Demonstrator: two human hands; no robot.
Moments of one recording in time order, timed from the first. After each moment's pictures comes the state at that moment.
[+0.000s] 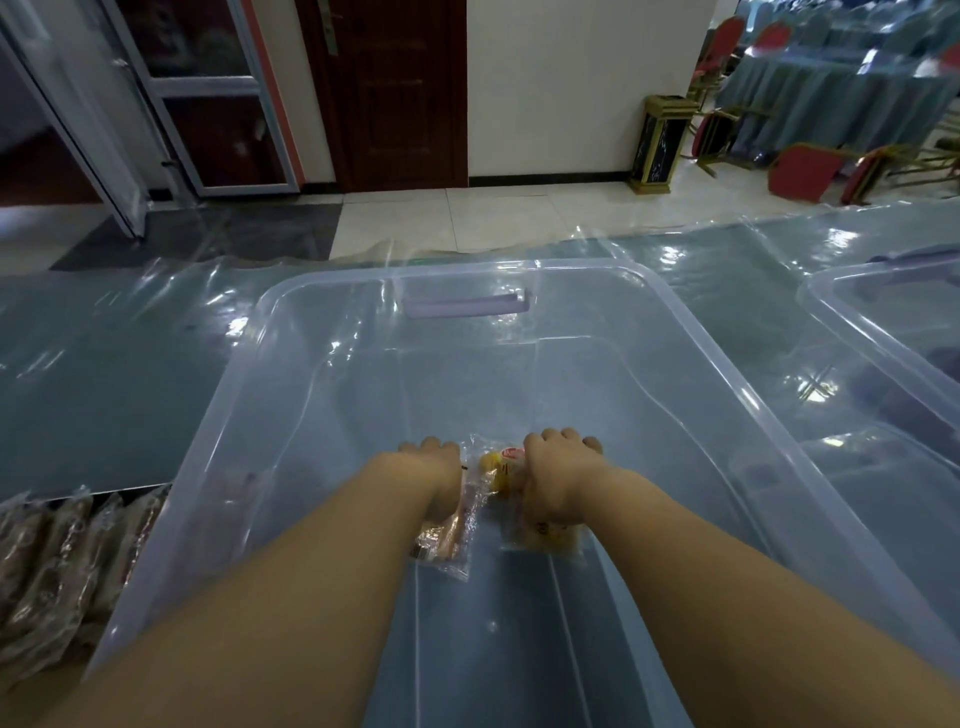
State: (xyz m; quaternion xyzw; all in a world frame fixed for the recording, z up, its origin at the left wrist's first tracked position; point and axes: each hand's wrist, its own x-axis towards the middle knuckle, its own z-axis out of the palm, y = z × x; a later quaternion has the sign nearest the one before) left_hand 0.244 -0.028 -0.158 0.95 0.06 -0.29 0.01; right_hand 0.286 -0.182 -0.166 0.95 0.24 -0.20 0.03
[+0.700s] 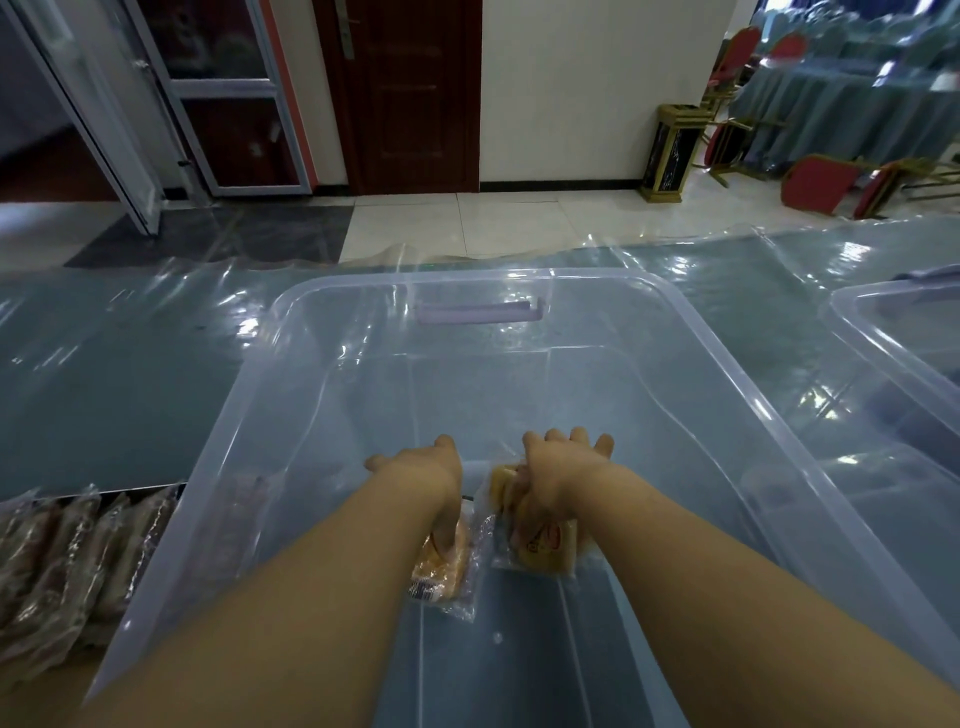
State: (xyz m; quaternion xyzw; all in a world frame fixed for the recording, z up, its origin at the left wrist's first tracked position) left_hand 0.241 -0.029 -0.143 0.94 0.13 -0.32 0.00; right_hand 0.298 -0.167 -0.161 0.94 0.22 -0.24 0.06
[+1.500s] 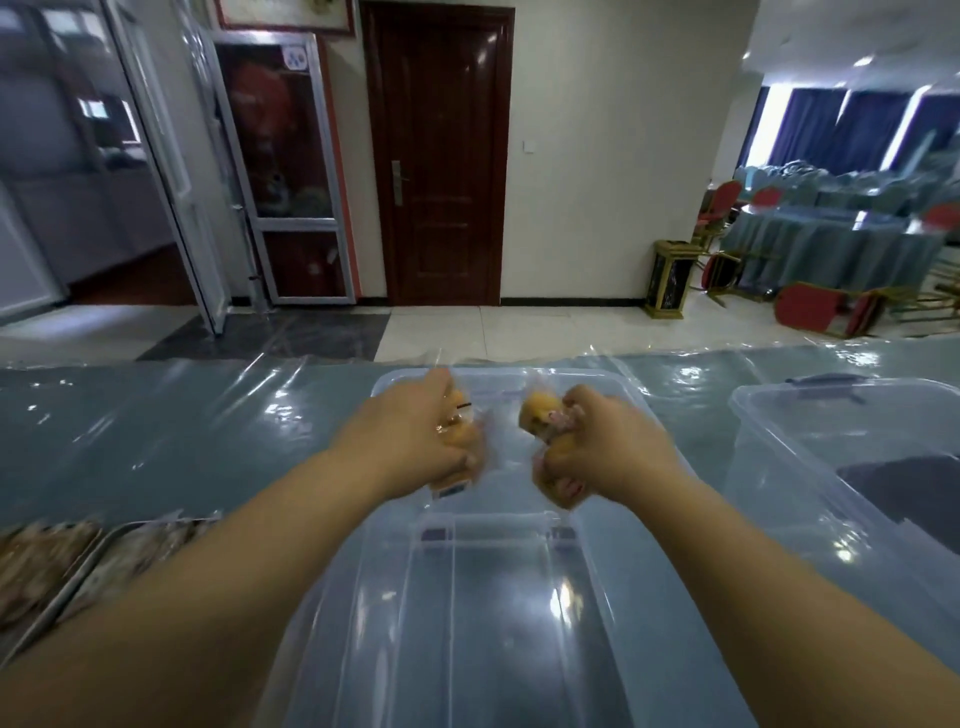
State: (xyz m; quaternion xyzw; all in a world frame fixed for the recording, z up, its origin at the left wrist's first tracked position) left_hand 0.116 -0.012 0.027 0.97 0.04 0.11 0.19; right_hand 0.207 -0.213 0.003 0.96 0.19 0.03 -0.20
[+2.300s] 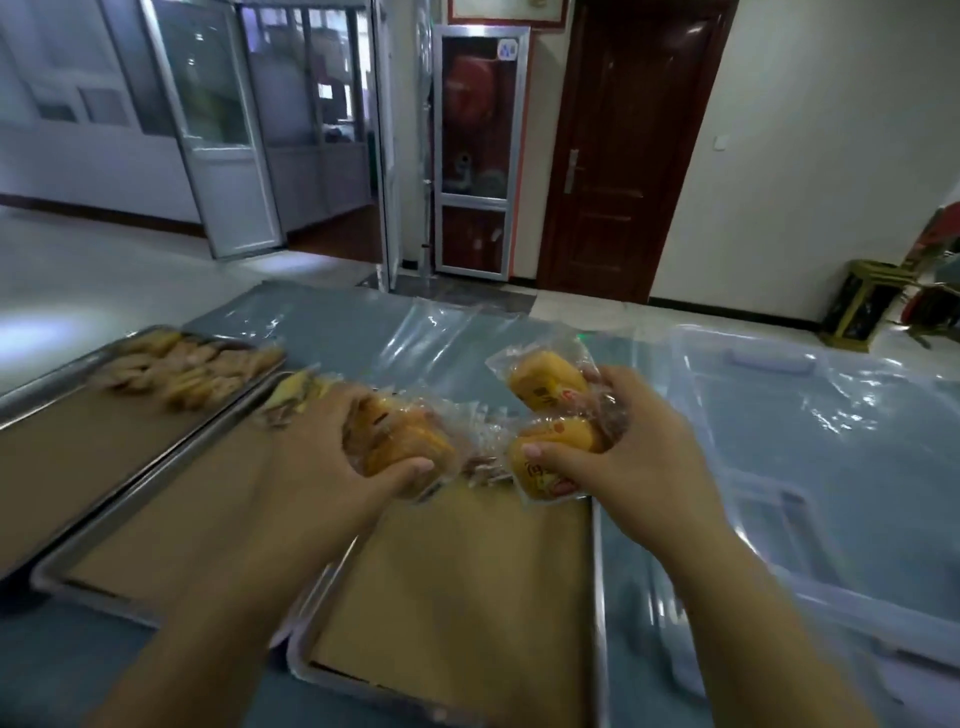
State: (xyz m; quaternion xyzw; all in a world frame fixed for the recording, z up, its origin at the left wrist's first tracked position) left_hand -0.278 0.178 -0.008 0.85 0.24 0.35 0.32; right_hand -0.116 -0.008 0.010 0.80 0.38 0.06 -0.46
